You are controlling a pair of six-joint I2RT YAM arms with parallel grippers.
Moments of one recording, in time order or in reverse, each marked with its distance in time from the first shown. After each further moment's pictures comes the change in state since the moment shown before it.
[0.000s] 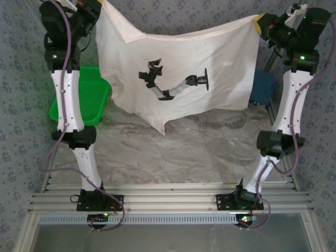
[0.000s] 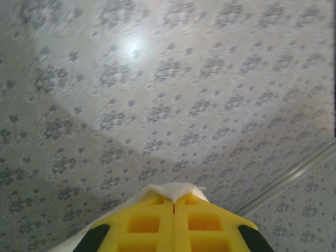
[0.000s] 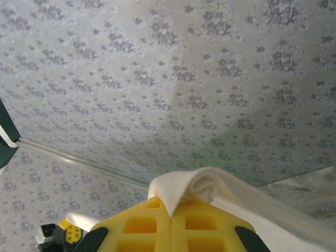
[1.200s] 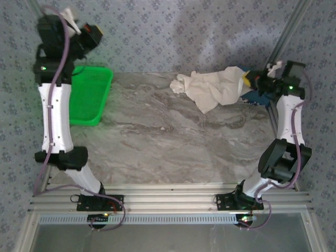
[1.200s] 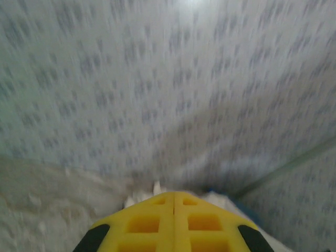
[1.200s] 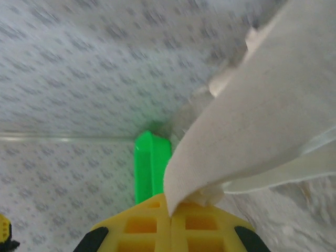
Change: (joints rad) left arm -0.067 -0.449 -0.622 -0.244 -0.089 0.377; right arm -0.066 -0.417 -1.073 0.003 -0.126 -0.339
